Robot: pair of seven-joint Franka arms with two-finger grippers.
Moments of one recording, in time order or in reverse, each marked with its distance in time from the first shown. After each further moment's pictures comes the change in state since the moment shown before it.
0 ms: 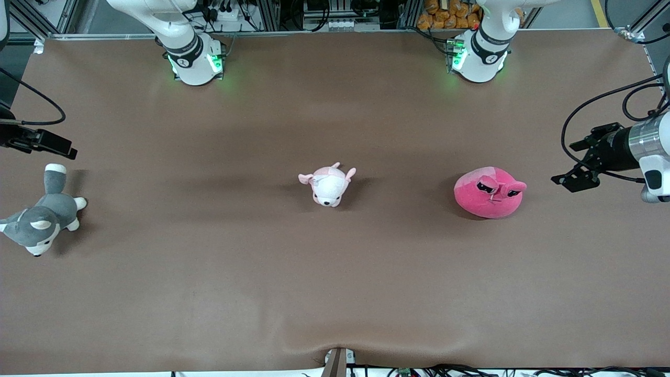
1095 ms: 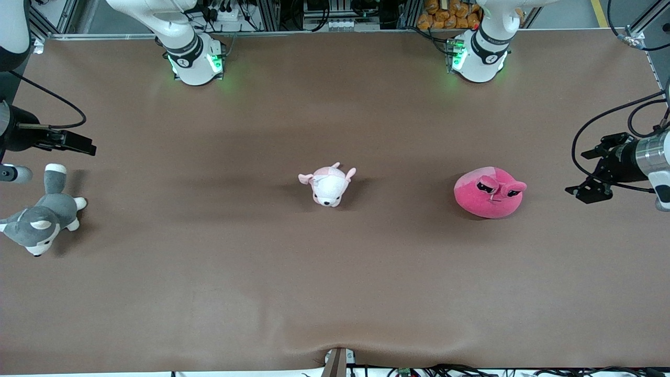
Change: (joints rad) left arm 0.028 0.061 0.013 0.021 0.123 0.018 -0.094; right arm 0.030 0.027 0.006 0.000 0.000 -0.069 0.004
